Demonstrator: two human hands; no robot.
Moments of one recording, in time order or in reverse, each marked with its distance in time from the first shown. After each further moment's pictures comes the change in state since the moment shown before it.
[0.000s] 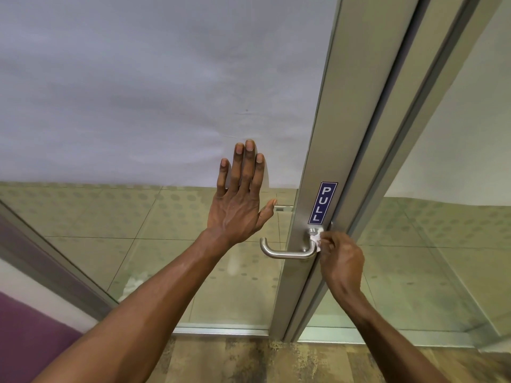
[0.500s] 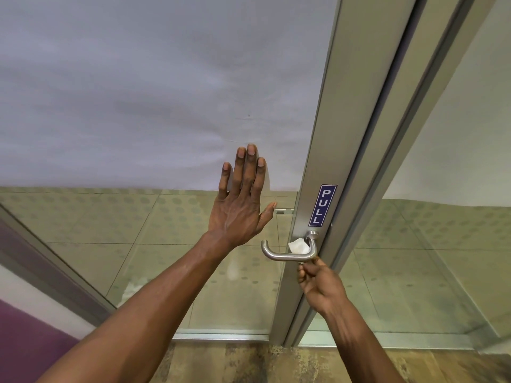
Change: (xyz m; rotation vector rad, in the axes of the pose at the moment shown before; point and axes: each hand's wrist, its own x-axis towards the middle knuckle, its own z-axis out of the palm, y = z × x) left_hand 0.000 -0.002 -0.001 0.000 -0.012 0.012; right_hand -0.030 -0.015 0.029 1.385 -0.313 1.095
